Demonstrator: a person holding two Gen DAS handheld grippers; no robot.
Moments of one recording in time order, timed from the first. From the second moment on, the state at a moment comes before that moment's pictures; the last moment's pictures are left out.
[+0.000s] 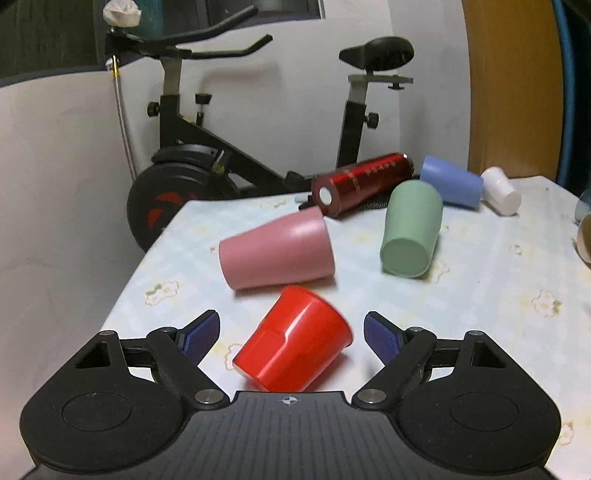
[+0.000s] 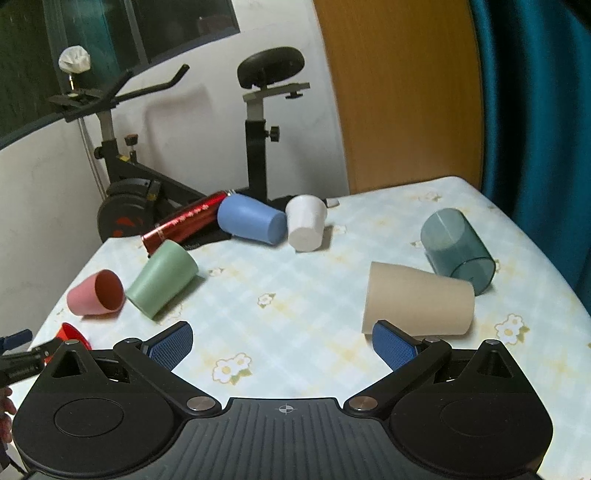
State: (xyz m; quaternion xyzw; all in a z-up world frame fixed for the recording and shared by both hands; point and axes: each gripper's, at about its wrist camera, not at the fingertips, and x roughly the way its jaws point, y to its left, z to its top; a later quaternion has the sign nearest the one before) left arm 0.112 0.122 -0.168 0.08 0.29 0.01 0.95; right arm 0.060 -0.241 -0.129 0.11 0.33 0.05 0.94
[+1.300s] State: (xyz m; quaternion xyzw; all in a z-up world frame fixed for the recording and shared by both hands) left arm 0.217 0.208 -0.179 -0.18 0.33 -0.09 0.92; right arm 0.110 -0.209 -0.147 0.10 0.38 0.06 0.92
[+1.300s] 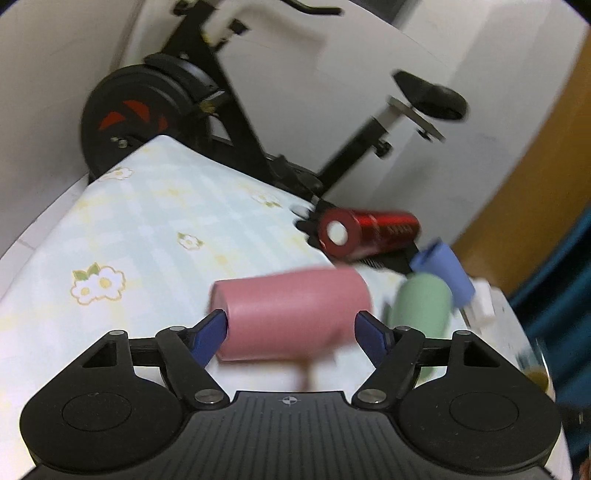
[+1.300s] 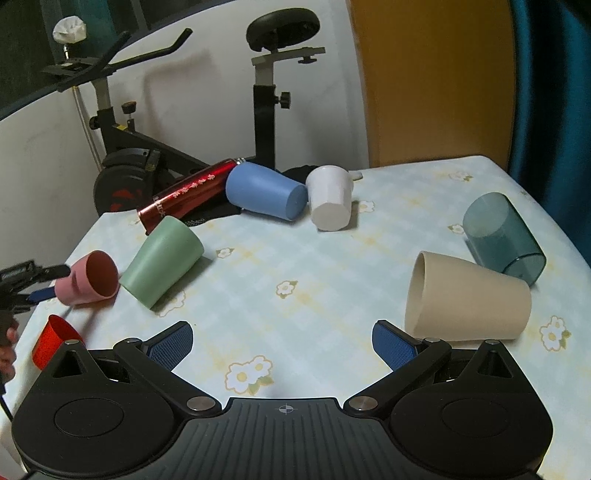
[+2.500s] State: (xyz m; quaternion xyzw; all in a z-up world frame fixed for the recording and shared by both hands) left arm 0.270 0.130 -0.192 0.02 0.41 -0.06 0.91; right arm 0.123 -0.224 -0.170 0.12 0.40 0.05 0.91
